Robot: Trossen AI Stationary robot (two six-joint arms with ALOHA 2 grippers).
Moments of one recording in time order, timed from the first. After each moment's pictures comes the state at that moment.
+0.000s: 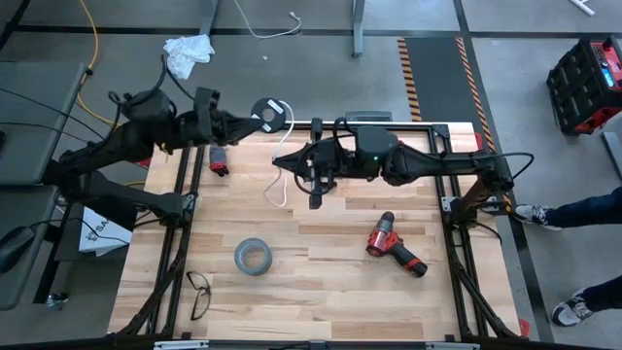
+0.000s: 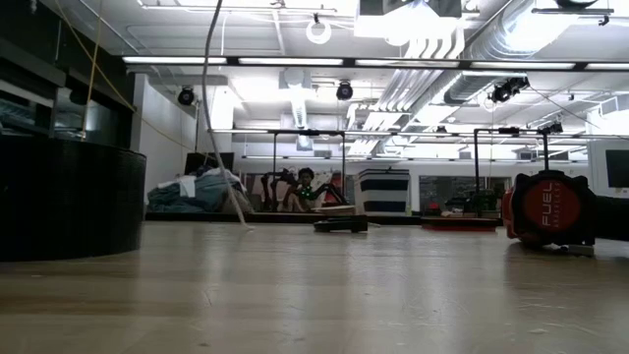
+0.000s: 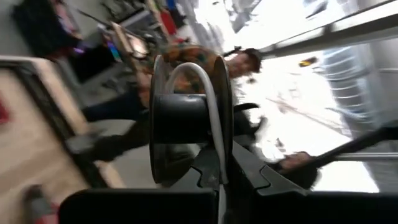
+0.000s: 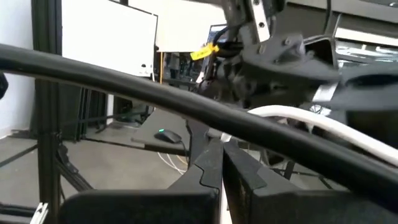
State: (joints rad) left arm 0.15 1.05 1.42 -0.28 0.00 -1.09; right arm 0.05 1.70 1.72 0.12 0.01 -0.18
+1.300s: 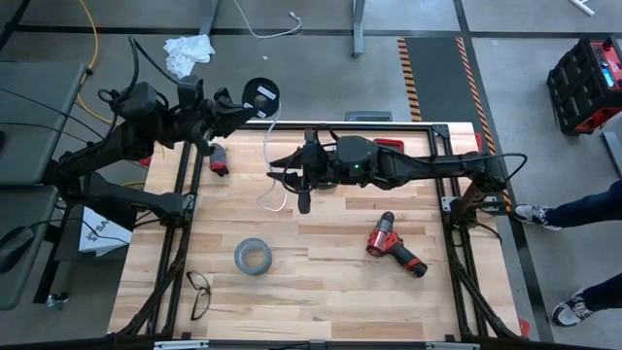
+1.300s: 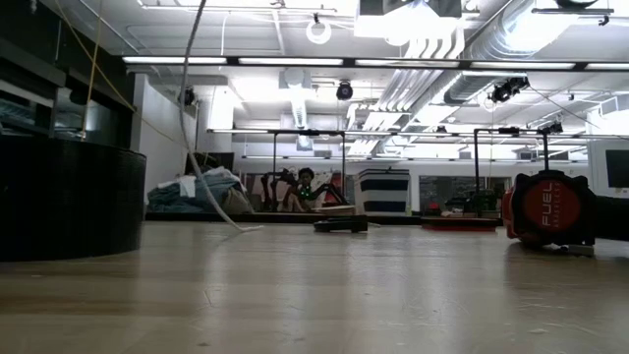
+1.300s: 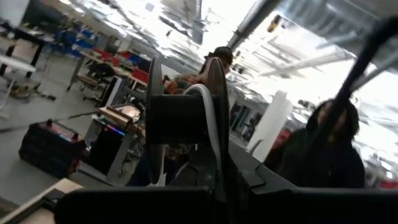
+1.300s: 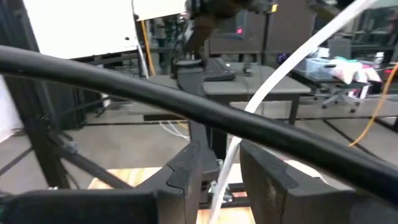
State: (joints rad) left arm 0.21 1.05 1.42 -0.10 0.09 -0.48; right arm 0.04 1.75 1.72 0.01 0.09 0.00
